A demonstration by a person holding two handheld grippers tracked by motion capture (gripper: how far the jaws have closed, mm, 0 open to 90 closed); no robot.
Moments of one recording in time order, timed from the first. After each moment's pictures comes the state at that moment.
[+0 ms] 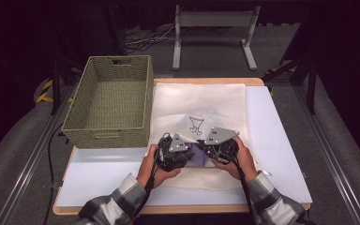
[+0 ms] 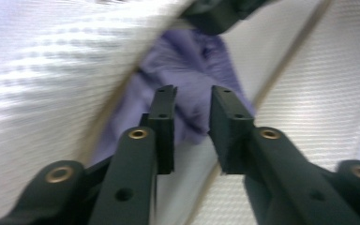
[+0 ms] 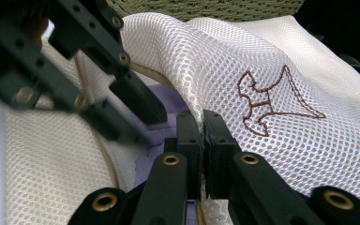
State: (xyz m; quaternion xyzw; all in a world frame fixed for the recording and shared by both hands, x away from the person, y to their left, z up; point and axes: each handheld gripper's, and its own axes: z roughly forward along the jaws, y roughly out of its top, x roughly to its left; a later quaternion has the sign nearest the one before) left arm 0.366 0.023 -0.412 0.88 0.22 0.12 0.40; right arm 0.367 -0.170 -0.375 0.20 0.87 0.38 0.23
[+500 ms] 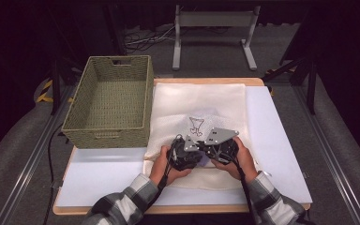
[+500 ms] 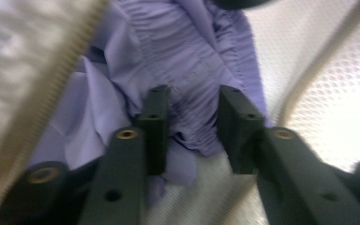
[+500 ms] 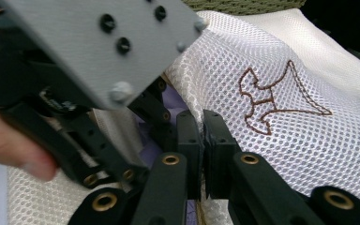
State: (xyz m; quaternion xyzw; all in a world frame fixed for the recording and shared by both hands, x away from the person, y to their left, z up) left arm 0.387 -0.006 -0.443 0.89 0.25 0.12 0.37; right arm 0.369 -0.171 -0.379 0.20 0.88 0.38 0.22
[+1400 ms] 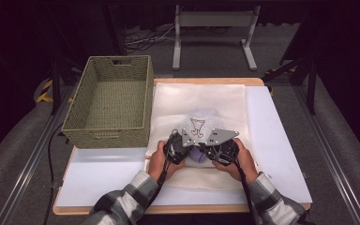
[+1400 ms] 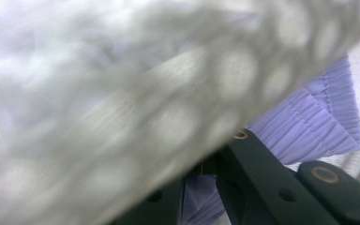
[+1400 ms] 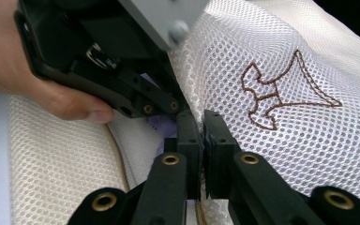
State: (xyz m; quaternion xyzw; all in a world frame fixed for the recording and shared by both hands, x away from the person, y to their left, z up) left arm 0.398 0.004 -0.440 0.87 0.27 0.17 0.37; right arm 0.369 -0.174 -0.384 0.21 0.88 0.37 0.20
